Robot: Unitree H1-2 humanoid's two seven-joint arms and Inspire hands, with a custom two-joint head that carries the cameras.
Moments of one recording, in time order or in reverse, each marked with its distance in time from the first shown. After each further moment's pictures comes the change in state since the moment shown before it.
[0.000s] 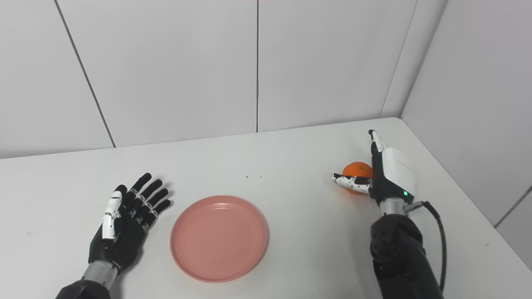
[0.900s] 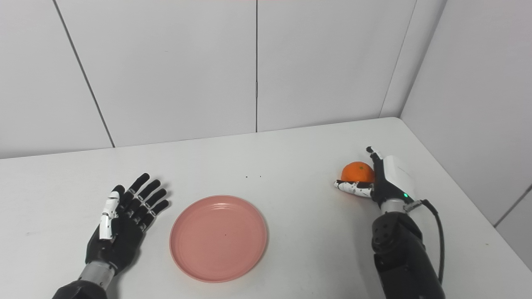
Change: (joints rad) left arm 0.000 0.018 -0.007 -0.002 -0.012 0.002 0.001; right arm -0.041 -0.019 -0.003 0.103 0.027 0.055 0.054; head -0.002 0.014
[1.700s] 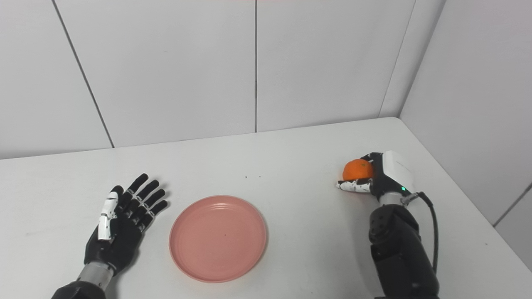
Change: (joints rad) left arm 0.002 0.003 -0.001 -0.002 -0.001 0.001 -0.001; right arm -0.046 -0.001 -0.005 0.064 -0.035 0.000 -0.003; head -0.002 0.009
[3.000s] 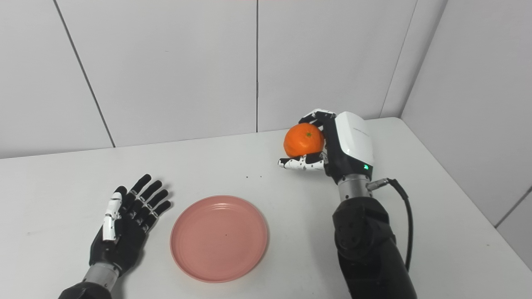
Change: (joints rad) left arm 0.015 -0.035 -0.016 -0.028 0.008 -0.001 0.027; right arm 0.004 0.117 0.201 -0.542 -0.089 0.008 0.117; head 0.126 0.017
